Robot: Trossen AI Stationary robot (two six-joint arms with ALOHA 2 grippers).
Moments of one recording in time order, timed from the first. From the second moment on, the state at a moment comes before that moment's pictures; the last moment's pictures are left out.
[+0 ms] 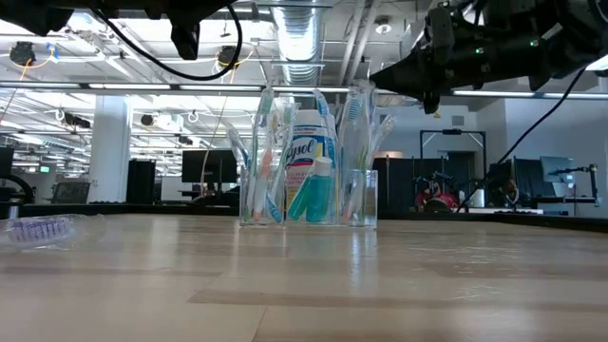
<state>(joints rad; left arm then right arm) -0.43 1.31 0.47 0.94 -0.52 -0.17 -0.06 1.20 0.39 0.75 0.21 0.15</state>
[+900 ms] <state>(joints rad) -0.43 1.31 0.47 0.94 -0.52 -0.17 -0.09 1.57 0.39 1.08 0.14 0.18</state>
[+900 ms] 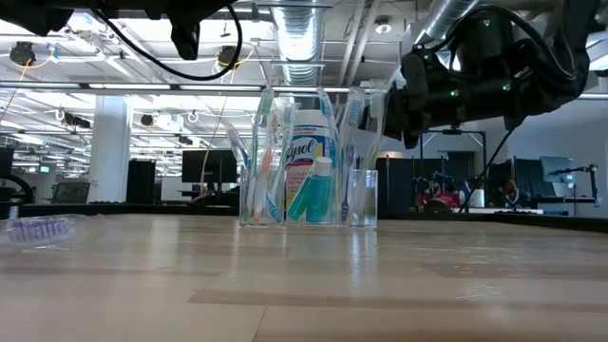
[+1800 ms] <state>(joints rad) -0.43 1.31 0.47 0.94 -0.52 -0.17 -0.10 1.55 0.39 1.09 0.11 0.15</state>
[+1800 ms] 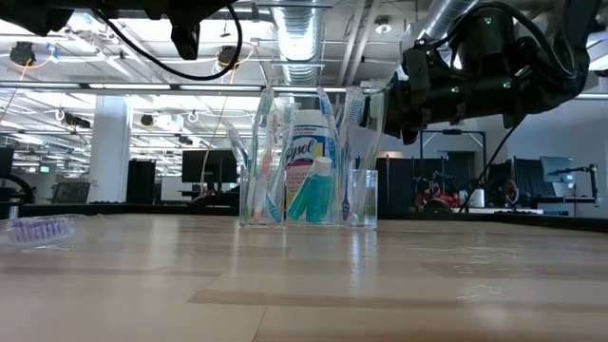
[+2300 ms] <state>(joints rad) -0.43 1.31 0.47 0.94 -0.52 -0.17 -0.13 1.36 0.39 0.98 0.13 0.11</state>
